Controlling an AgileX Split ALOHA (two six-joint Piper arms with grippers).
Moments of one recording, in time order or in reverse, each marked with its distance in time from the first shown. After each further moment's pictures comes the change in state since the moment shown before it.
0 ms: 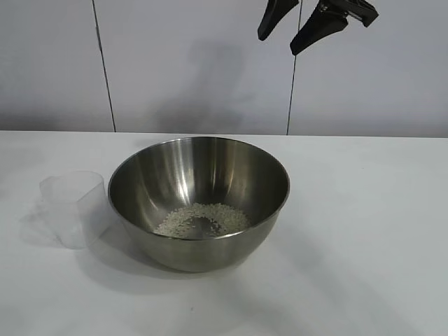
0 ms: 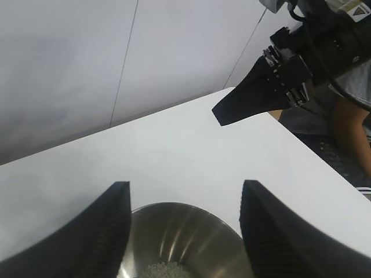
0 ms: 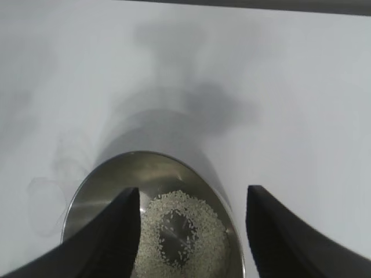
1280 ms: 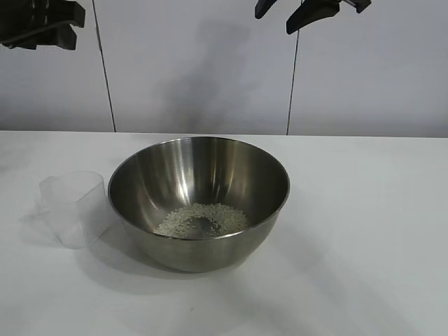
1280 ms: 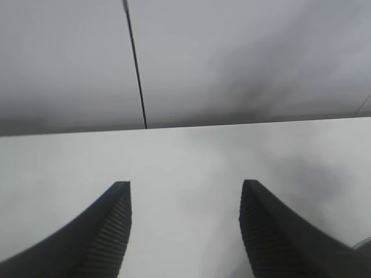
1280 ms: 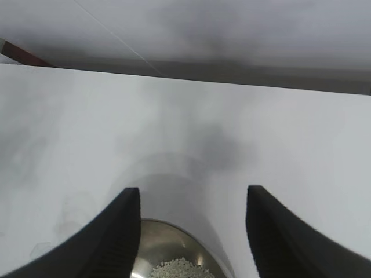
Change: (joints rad) left arm -0.119 0.066 0.069 -1.038 0.873 0.984; right arm 0.000 0.000 0.000 0.007 -0.163 -0.001
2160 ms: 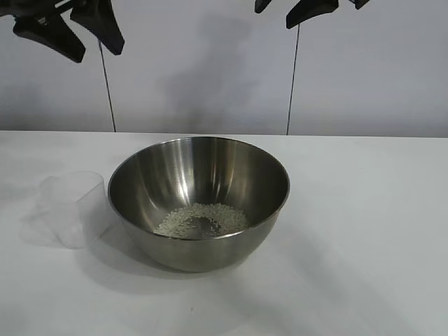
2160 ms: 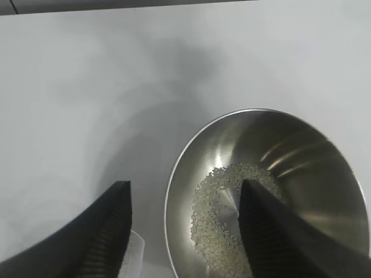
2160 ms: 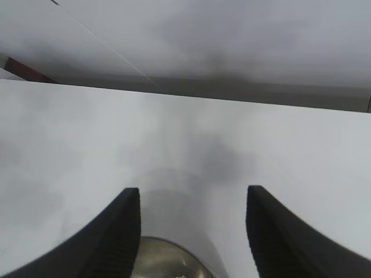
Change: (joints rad) left arm -0.030 0.091 -0.302 -0.981 0.565 0.883; right arm 0.000 0.000 0.000 0.001 -0.046 -0.001
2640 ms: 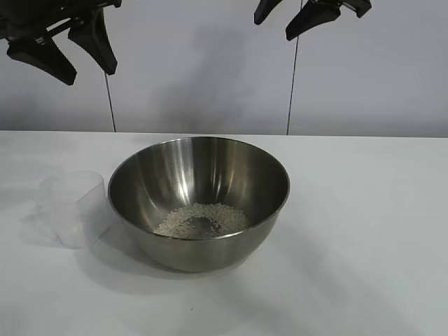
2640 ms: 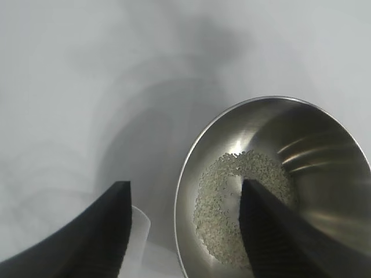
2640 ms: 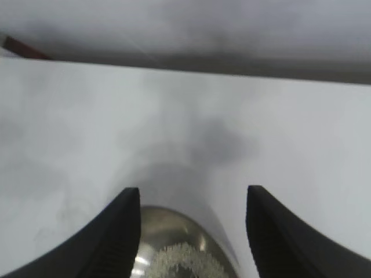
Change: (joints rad) left arm 0.004 0.019 0.000 0.000 0.036 -0.079; right arm 0.000 0.000 0.000 0.008 0.202 0.000
